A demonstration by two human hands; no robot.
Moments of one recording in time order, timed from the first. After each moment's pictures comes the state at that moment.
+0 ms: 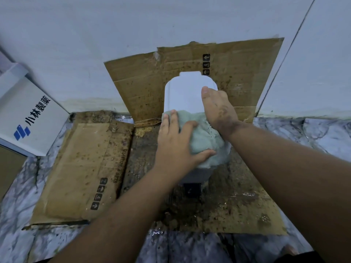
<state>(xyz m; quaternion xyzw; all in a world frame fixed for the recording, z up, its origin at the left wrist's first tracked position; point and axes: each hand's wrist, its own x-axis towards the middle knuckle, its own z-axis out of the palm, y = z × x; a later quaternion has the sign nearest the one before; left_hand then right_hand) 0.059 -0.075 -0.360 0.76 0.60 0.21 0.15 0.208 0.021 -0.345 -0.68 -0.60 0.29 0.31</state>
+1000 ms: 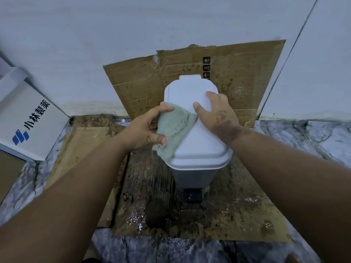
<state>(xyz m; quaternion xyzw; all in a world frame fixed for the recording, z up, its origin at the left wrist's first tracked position) -0.041 0.017 -0.364 0.74 0.42 0.23 0.47 0.209 0.022 -0.344 -0.70 -0.63 0.24 0.26</state>
